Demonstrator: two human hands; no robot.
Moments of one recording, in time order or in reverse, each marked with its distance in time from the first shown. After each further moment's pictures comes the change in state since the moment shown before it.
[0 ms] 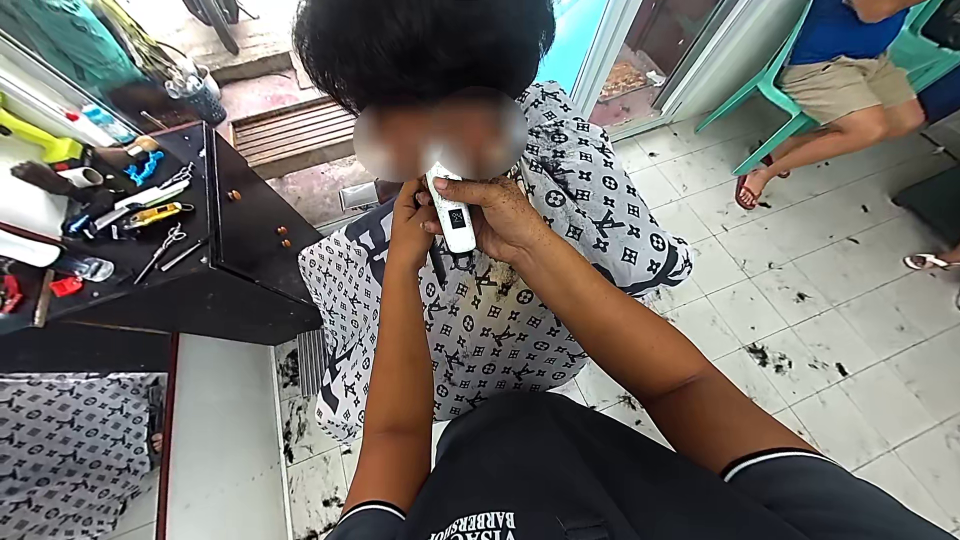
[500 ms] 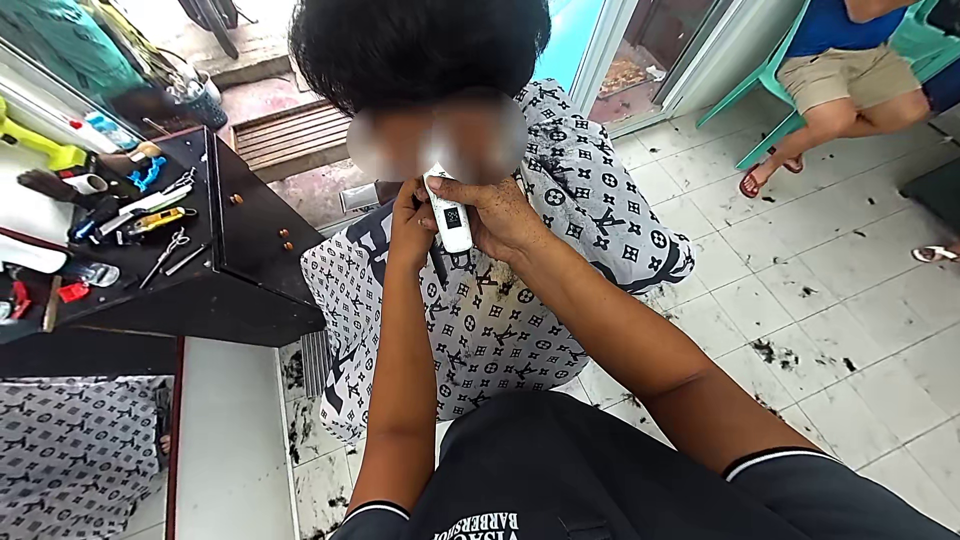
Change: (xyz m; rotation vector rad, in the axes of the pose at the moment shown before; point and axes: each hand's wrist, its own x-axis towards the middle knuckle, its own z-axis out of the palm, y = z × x) left_hand 0.000 0.004 0.002 -0.018 0.025 -0.005; right_hand 0.002 0.000 0.006 -0.087 0.014 -0.108
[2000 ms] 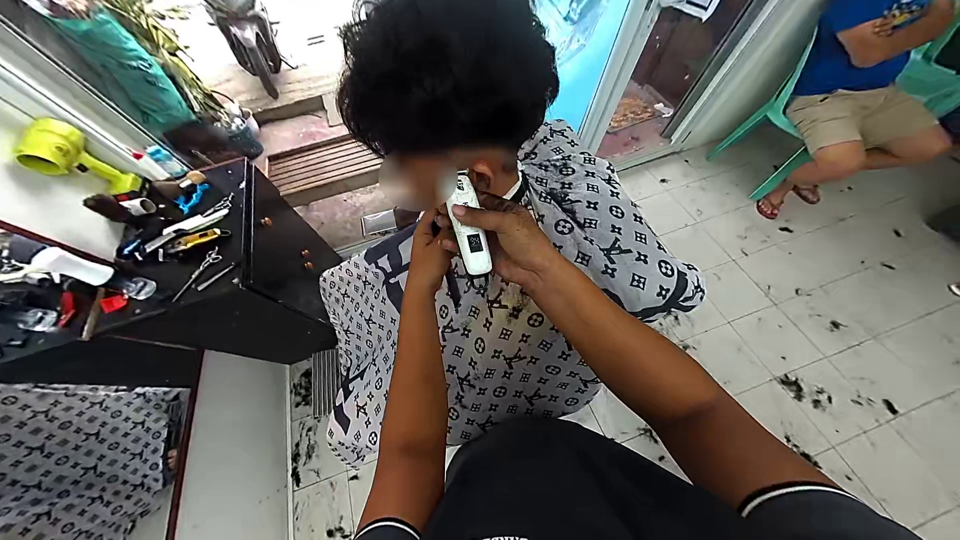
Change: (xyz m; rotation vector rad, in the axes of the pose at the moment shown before) left_hand -0.001 0.000 0.007 0.016 0.016 -0.044; right_hand -0.003 -0.003 -0.008 0.103 -0.025 0.045
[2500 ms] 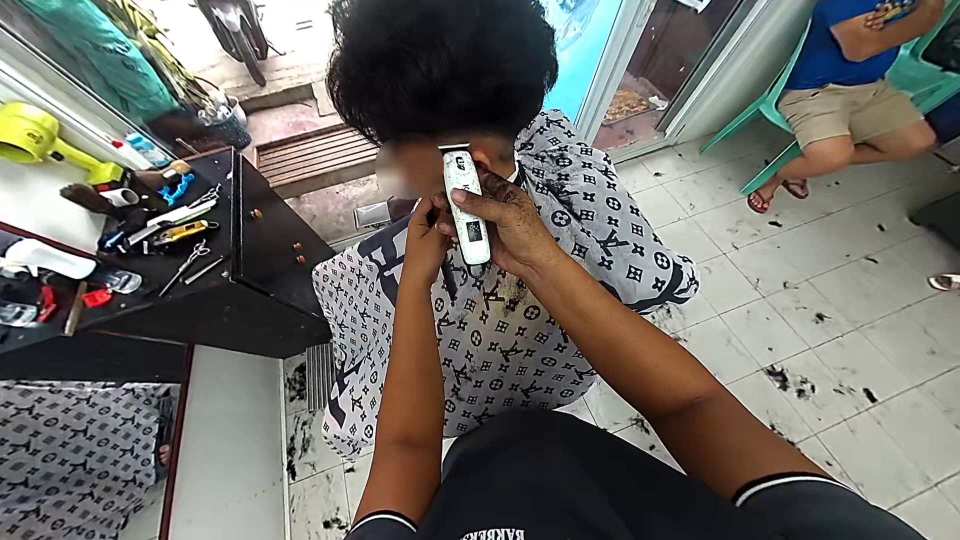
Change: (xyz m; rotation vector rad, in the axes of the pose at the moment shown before) left_hand 0.002 -0.001 -0.003 0.036 -0.011 0.060; right_hand 0.001 0.000 0.000 -0.045 -0.061 -0.117
